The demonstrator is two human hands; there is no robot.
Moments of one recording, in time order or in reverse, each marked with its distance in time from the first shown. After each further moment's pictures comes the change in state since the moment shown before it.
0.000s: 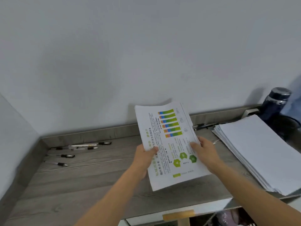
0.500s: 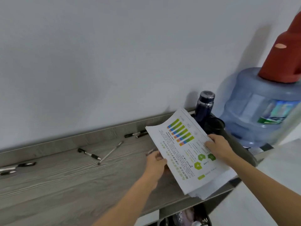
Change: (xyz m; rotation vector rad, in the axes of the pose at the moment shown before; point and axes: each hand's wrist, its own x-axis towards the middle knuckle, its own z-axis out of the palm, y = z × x) left_hand 0.032 -0.070 0.303 0.101 -0.202 -0.123; right_hand 0.056 0.076 -0.323 -0.516 0.216 0.096
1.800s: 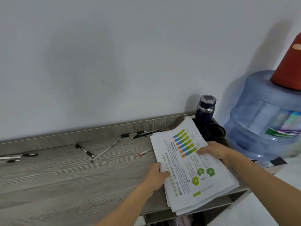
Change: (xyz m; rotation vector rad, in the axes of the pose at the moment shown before) left_hand 0.029 -0.031 0.061 0.273 -0.048 -0.040; right_hand 0.069 0.030 -0.043 0.320 -0.654 0.210
